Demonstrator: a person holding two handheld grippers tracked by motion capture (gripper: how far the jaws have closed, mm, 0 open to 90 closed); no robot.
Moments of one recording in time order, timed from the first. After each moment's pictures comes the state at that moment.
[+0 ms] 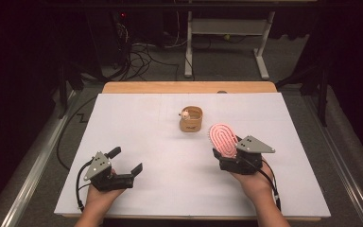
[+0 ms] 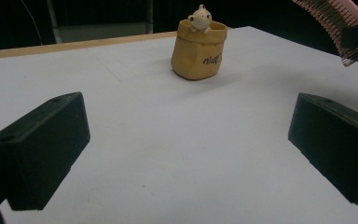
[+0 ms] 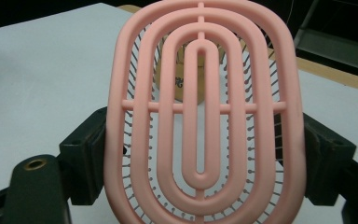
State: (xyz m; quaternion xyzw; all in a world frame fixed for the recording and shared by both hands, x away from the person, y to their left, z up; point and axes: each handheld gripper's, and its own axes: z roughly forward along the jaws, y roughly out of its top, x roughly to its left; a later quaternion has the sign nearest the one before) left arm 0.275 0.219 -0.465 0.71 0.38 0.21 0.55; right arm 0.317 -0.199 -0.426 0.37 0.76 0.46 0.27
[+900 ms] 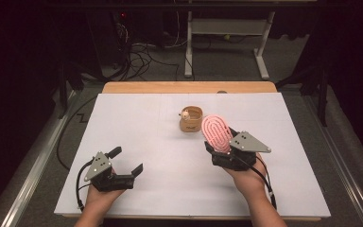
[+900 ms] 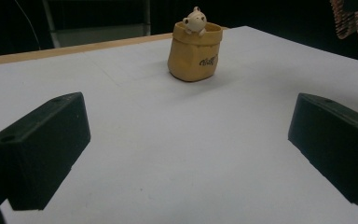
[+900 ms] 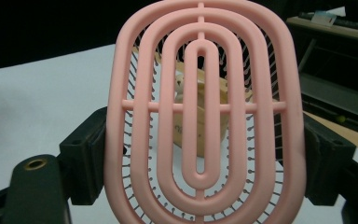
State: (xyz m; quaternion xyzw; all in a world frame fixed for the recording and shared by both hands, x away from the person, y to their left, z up) left arm 0.274 0.216 -0.462 0.72 0.37 0.22 0.55; right arm 0.315 -0.175 -0.402 0.33 0.74 0.50 0.31
